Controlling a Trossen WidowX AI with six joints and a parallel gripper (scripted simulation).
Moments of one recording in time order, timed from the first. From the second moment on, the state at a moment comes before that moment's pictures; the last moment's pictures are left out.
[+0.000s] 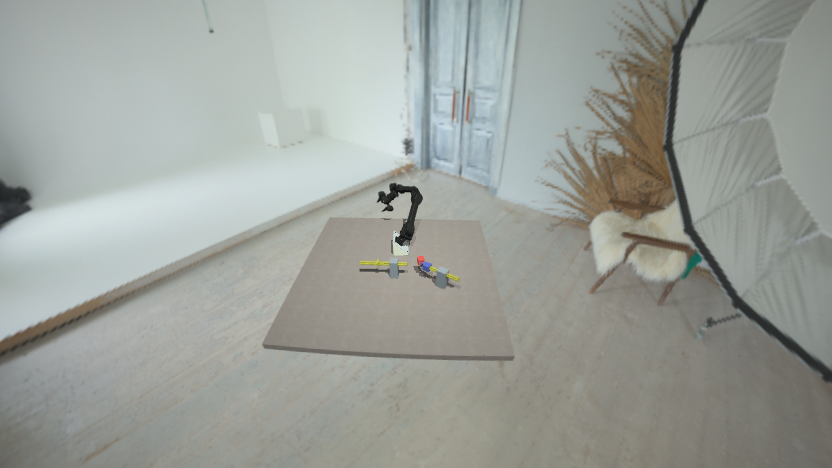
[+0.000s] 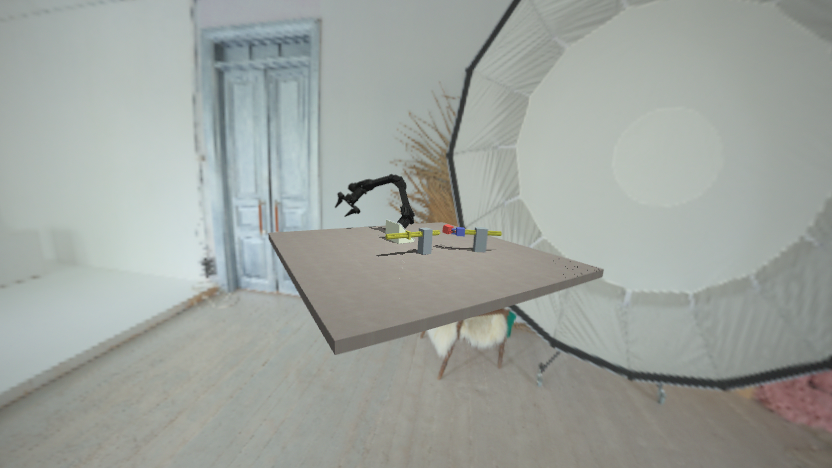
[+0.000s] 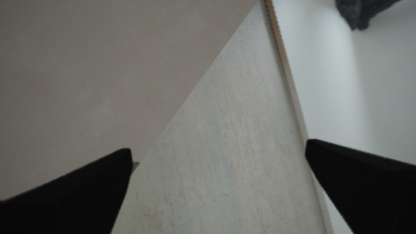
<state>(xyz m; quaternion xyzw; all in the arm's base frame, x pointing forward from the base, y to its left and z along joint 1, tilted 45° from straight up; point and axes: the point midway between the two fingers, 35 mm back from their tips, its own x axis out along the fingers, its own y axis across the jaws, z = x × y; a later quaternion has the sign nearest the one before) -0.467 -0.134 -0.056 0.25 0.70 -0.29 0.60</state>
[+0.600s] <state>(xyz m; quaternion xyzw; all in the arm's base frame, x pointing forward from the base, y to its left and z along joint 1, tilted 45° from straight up) -0.459 -0.168 -0.028 0.26 0.73 -0.01 0.63</state>
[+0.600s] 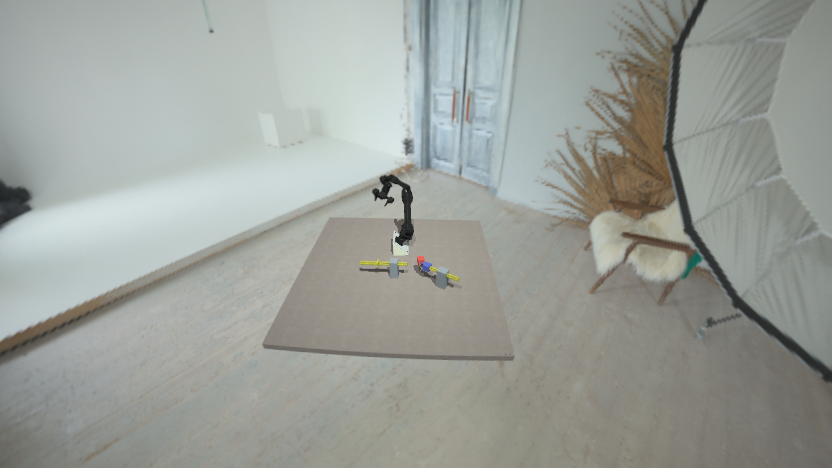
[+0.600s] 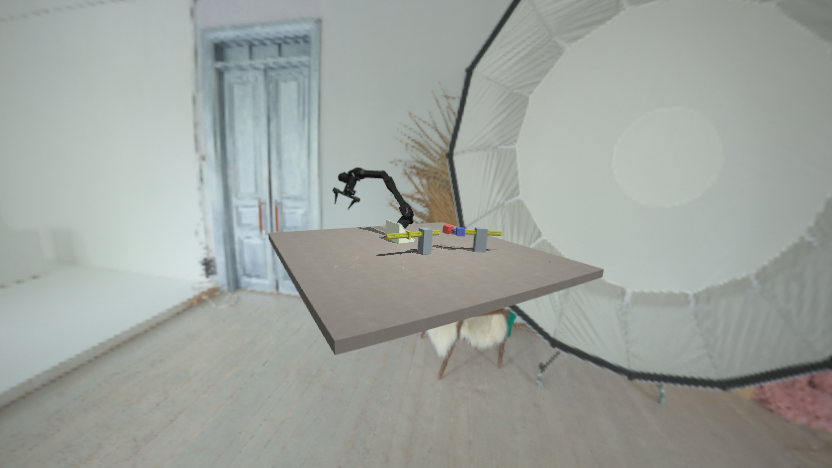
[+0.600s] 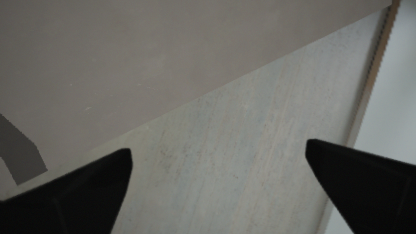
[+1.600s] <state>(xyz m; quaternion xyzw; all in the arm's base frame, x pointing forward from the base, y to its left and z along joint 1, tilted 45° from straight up) -0.240 -0.352 0.081 0.17 0.73 -0.08 0.66</state>
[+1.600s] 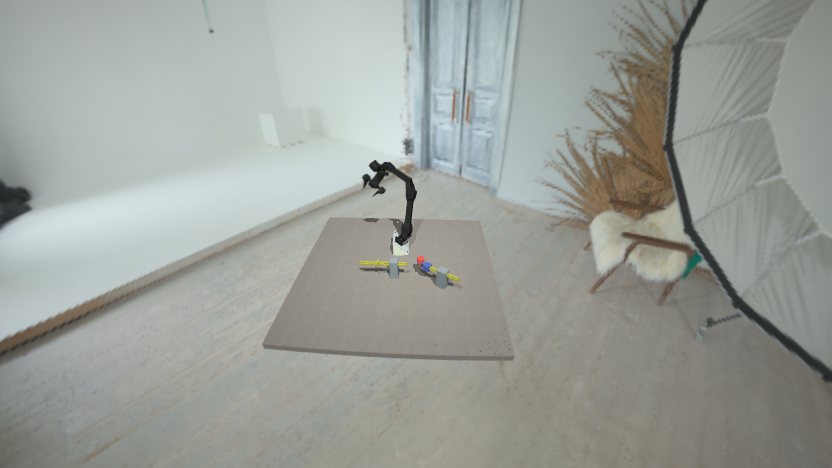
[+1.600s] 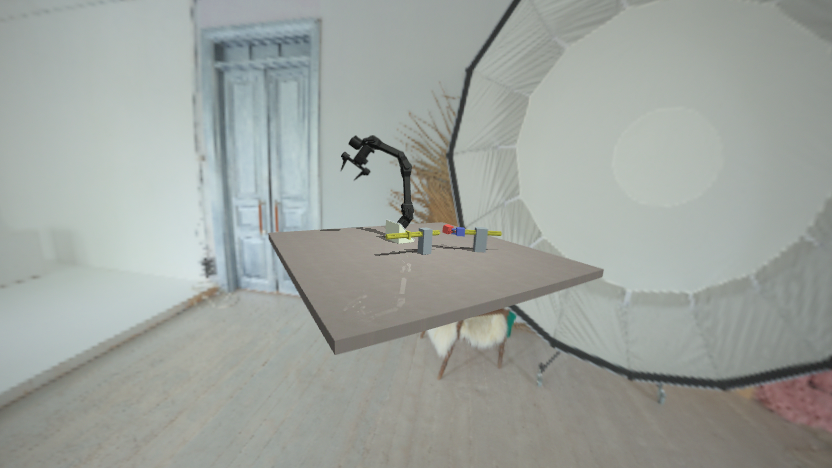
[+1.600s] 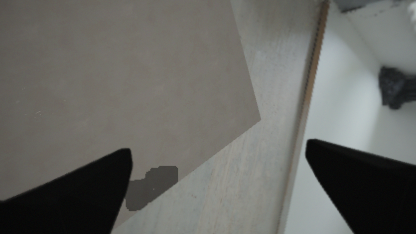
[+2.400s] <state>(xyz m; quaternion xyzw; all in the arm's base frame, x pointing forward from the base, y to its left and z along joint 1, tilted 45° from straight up) 0.119 -0.248 0.190 0.17 0.60 -0.08 0.77</state>
